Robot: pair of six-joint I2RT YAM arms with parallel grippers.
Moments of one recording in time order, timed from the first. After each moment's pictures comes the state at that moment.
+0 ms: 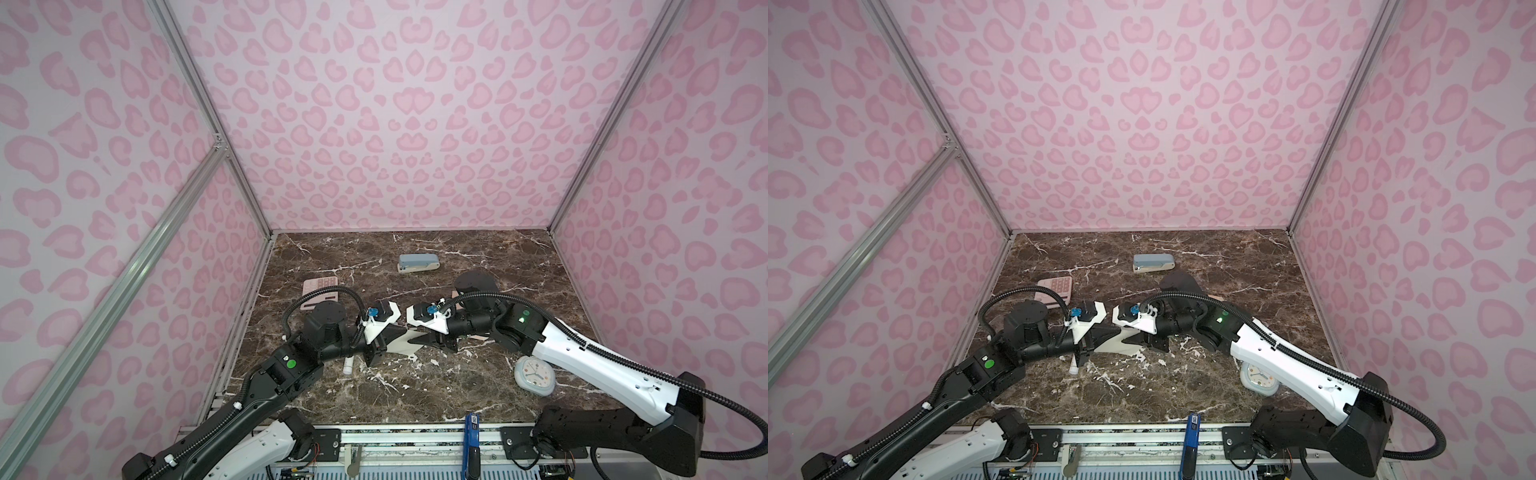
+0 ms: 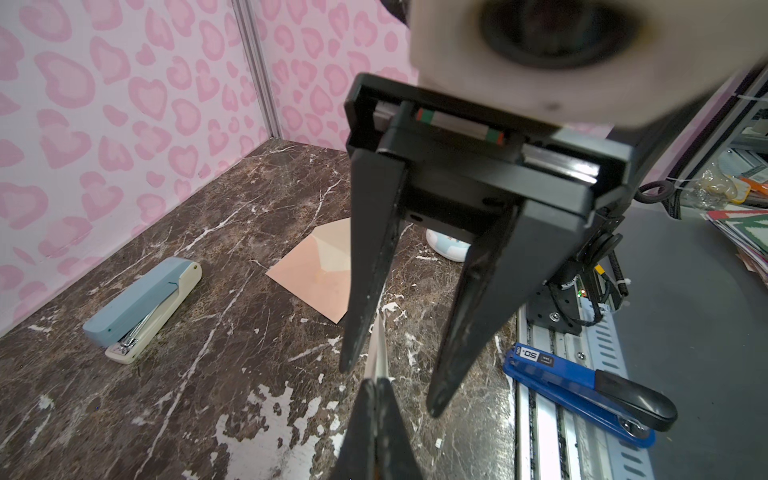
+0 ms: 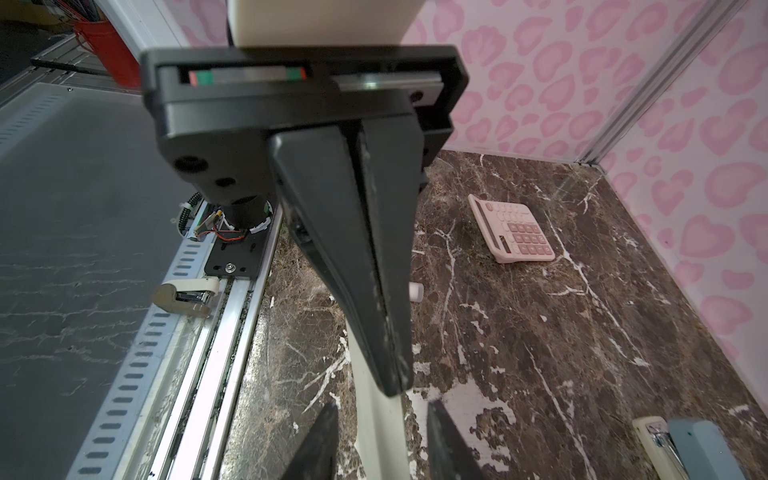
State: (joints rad) left arm -0.73 0.83 0.74 -0.25 0.47 0.17; right arm 0.85 1.26 1.13 -0.52 -0.53 -0.52
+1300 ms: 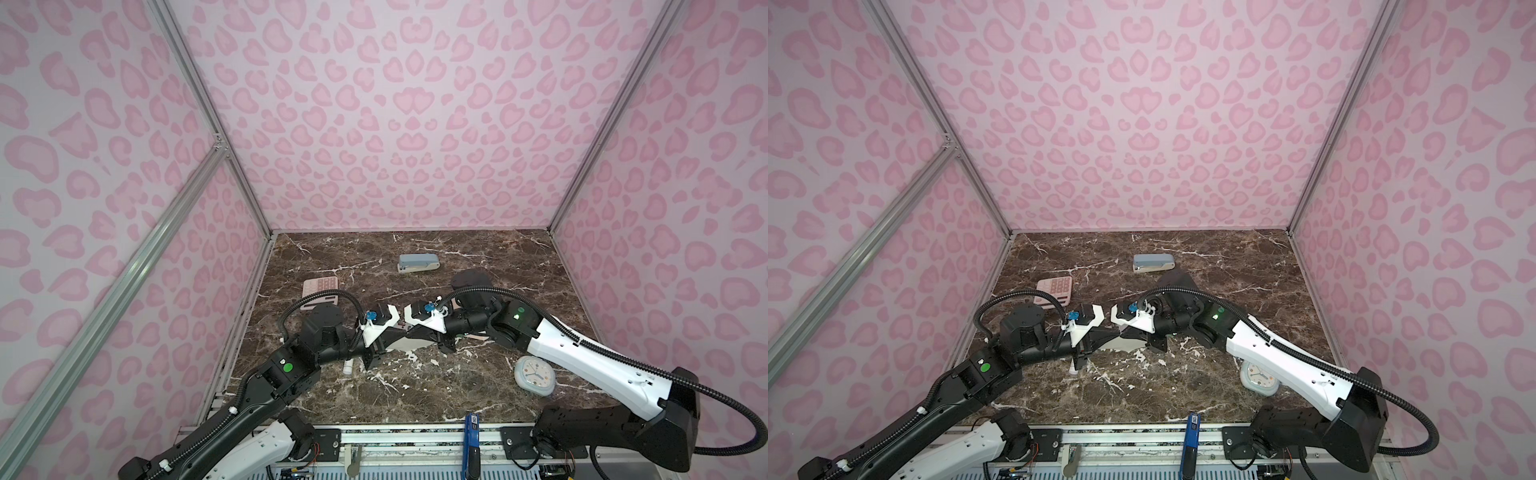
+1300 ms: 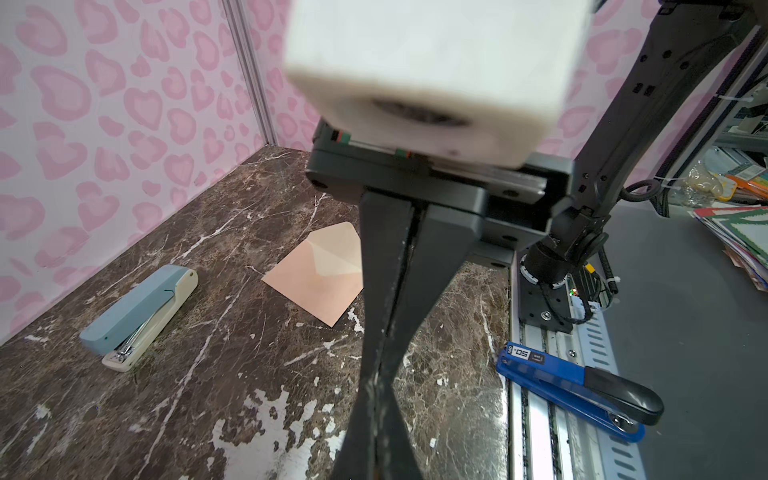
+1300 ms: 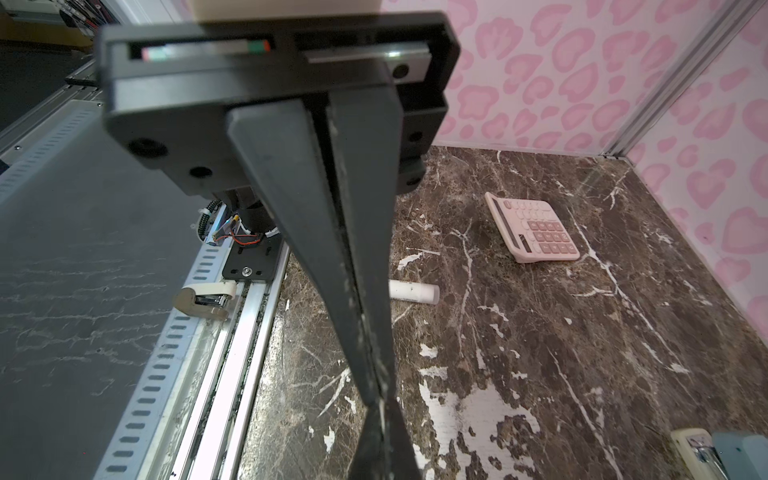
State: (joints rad) left arm -0.75 0.80 0.74 -0.27 0.47 0.17; right arm 0.84 1.29 1.14 -0.53 -0.58 -0.50
